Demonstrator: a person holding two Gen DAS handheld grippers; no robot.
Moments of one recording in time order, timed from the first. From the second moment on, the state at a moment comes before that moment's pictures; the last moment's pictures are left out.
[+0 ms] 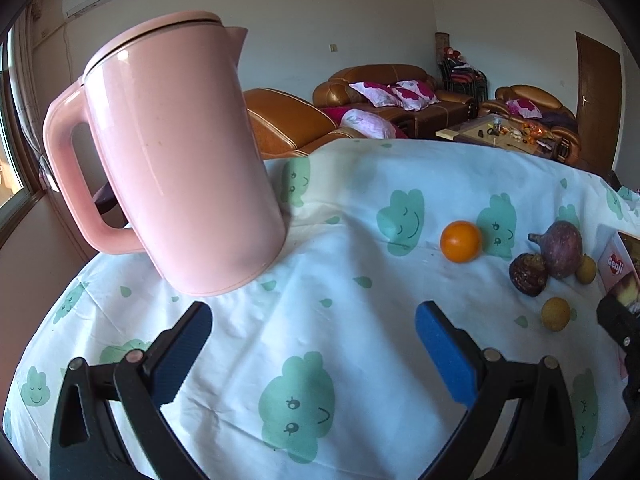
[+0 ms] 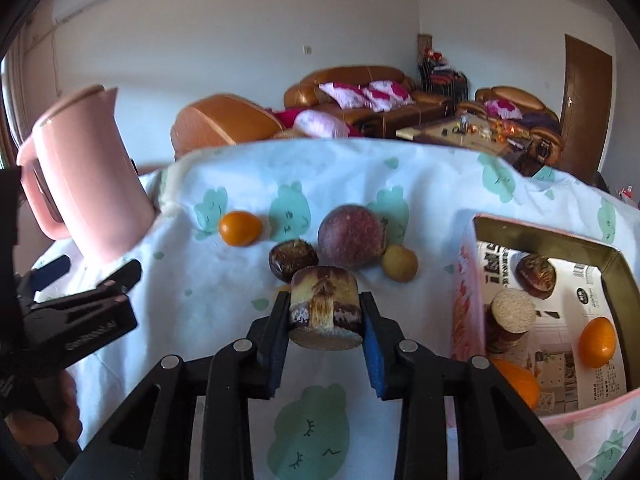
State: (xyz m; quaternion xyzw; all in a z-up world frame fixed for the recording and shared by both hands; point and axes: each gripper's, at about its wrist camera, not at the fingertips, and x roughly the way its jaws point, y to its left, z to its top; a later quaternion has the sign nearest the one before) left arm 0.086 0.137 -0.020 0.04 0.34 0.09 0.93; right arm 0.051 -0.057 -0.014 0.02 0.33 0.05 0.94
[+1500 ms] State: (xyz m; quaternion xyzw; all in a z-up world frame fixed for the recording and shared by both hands) left arm 0.133 0.076 -0.013 0.00 0.31 0.03 0.95; right arm 0.036 -0.090 0.016 0.01 0.22 -0.05 0.98
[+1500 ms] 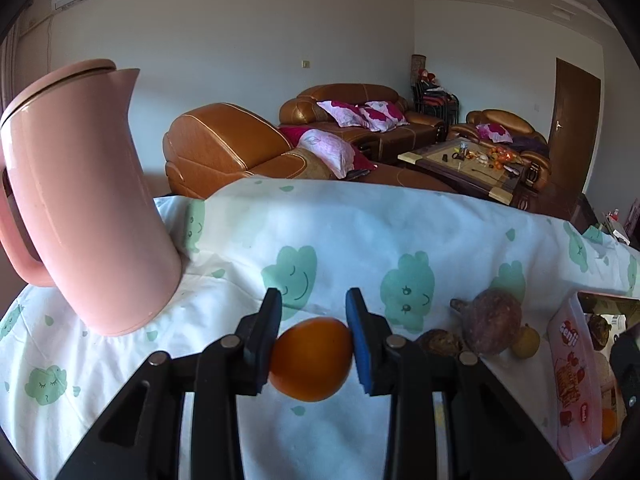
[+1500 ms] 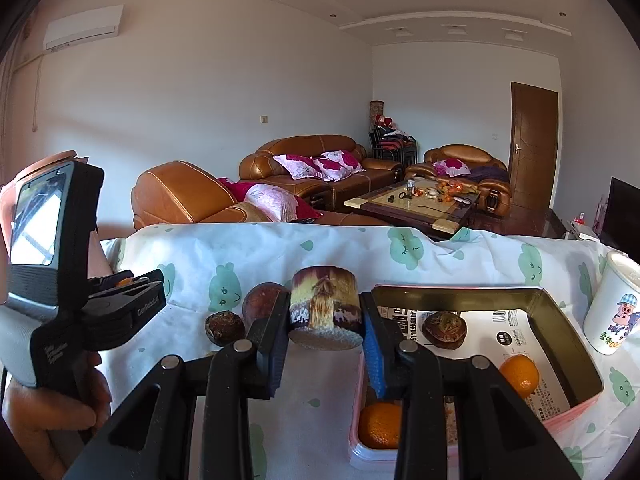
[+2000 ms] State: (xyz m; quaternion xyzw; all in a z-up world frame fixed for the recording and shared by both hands) left arm 0.067 0.036 -0.007 0.01 0.30 0.00 0.95; right arm -0.002 -0.094 0.020 -0.02 0.22 -0.02 0.97
